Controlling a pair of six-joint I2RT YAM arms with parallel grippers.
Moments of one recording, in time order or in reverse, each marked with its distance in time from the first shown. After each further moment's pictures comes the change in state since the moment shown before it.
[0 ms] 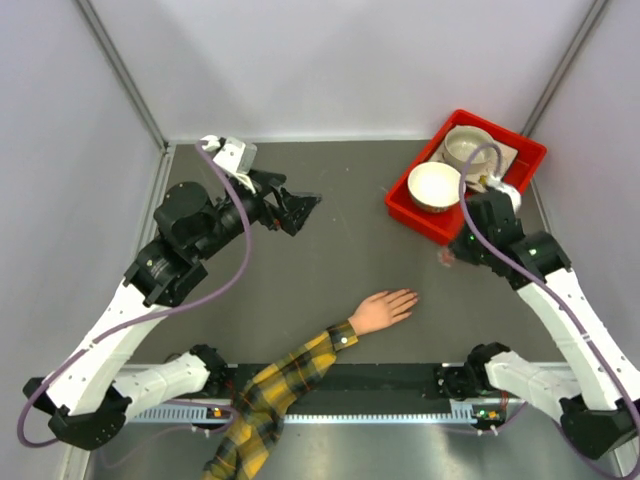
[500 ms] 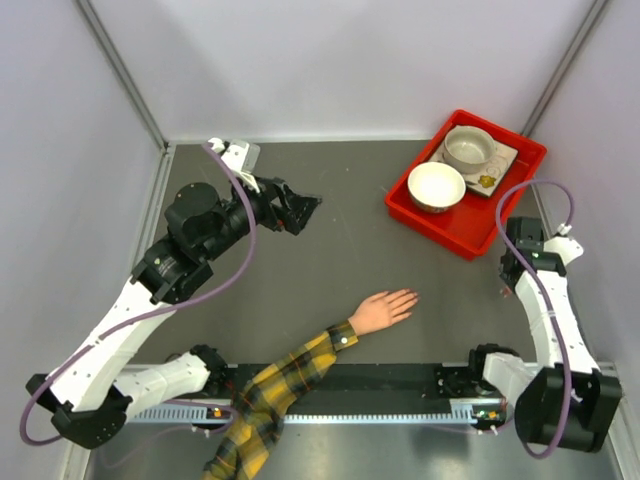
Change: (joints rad) left arm 0.000 0.008 -0.034 -0.010 -0.056 -0.076; right arm -0.581 0.028 -0.403 0.140 0.286 0.166
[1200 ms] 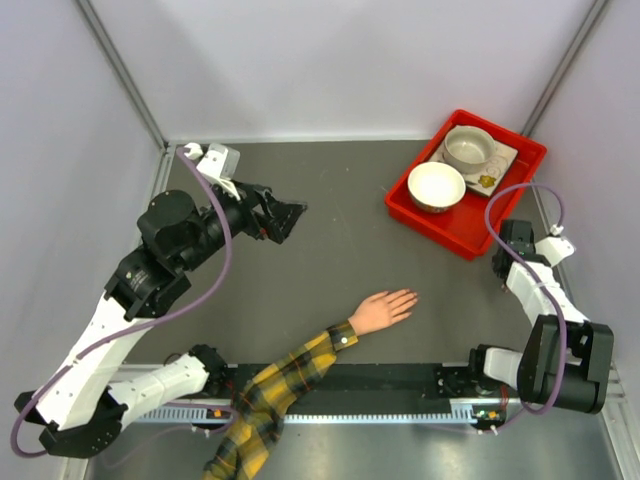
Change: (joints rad) left arm 0.000 -0.073 0.059 -0.145 -0.011 0.006; right arm -0.038 0.208 -0.146 0.411 0.083 -0.029
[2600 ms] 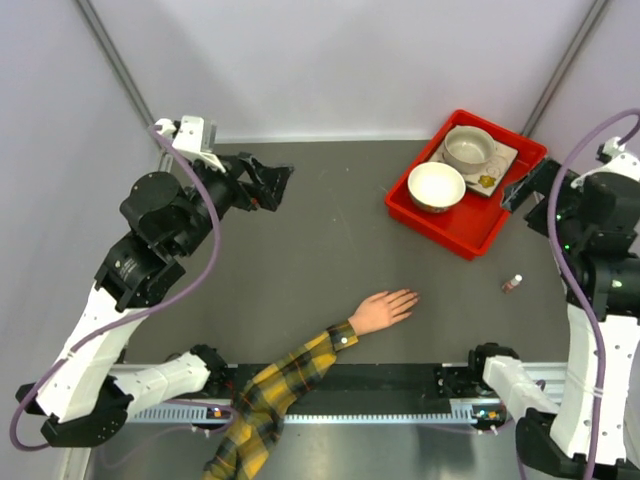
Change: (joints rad) left arm 0.000 0.089 0.188 -0.006 -0.179 0.031; right arm 0.087 -0.312 0.869 -0.560 -0.547 -0.362
